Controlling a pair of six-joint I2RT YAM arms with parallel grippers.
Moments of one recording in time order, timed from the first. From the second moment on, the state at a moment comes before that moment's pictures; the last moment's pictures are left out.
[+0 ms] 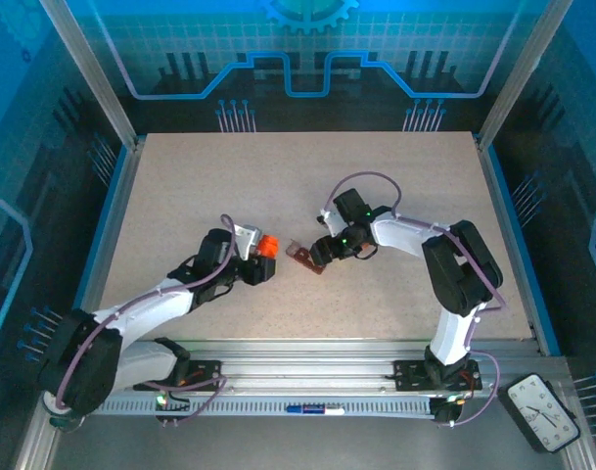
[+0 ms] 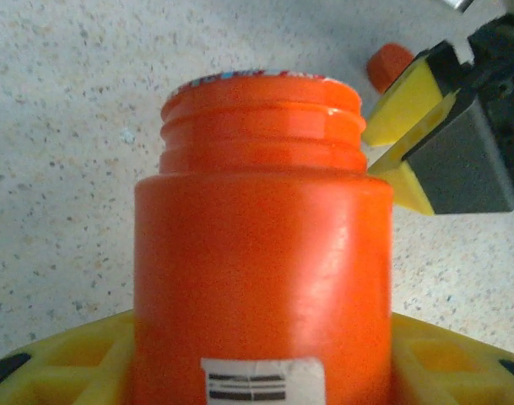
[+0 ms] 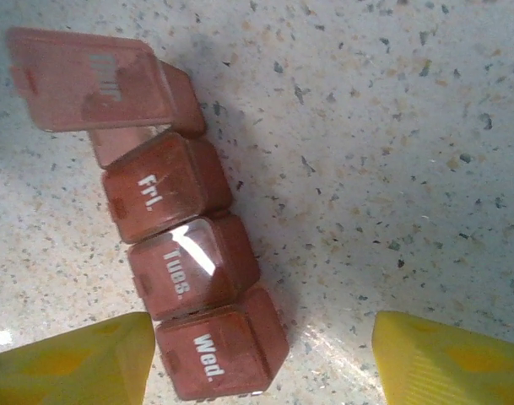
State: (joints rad) left arm -0.45 1.19 0.47 0.04 0.28 -0.33; right arm 0.51 1.83 1.11 -0.48 -0.38 0.13
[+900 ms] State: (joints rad) left arm -0.49 1.51 0.70 -0.15 0.31 -0.27; right arm 0.51 1.85 1.10 -0.46 -0.35 0.16
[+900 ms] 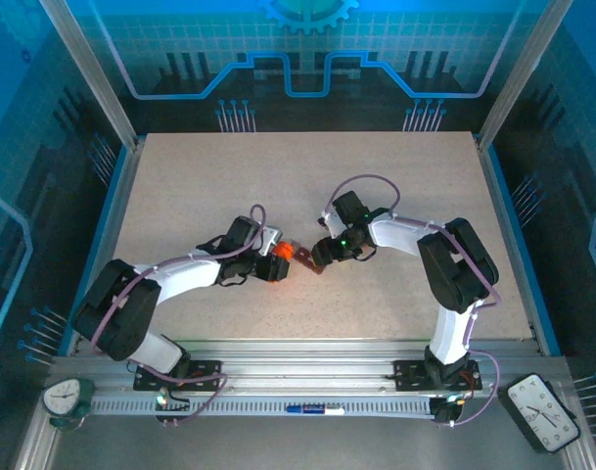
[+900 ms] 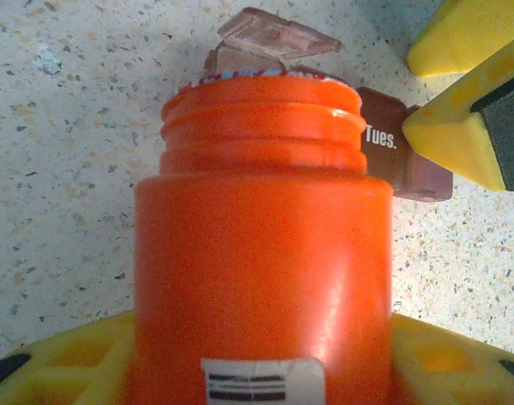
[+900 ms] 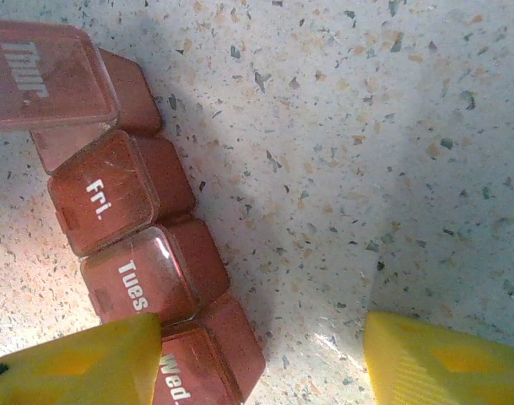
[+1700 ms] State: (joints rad) left arm -0.49 1.65 0.95 -0.44 0.31 -0.19; right arm 0.52 1.85 1.10 -0.45 -0.35 0.18
